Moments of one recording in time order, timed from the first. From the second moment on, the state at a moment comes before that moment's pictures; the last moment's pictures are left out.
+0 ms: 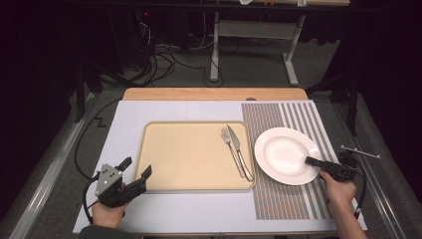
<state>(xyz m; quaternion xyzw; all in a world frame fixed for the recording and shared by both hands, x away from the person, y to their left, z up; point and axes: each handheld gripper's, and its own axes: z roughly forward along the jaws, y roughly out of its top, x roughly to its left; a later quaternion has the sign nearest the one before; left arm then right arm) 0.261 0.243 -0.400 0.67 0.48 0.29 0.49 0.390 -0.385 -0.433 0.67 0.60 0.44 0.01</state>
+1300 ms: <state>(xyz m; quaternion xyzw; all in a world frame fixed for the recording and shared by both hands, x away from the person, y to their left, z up) 0.260 0.242 -0.399 0.67 0.47 0.30 0.49 0.384 -0.384 -0.410 0.63 0.60 0.49 -0.02</state>
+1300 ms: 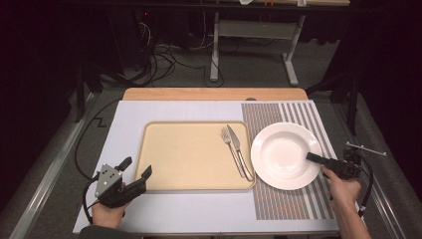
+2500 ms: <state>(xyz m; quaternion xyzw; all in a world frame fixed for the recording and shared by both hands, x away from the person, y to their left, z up) 0.257 0.242 -0.398 0.67 0.47 0.31 0.49 0.396 -0.333 -0.385 0.56 0.64 0.51 -0.07</state>
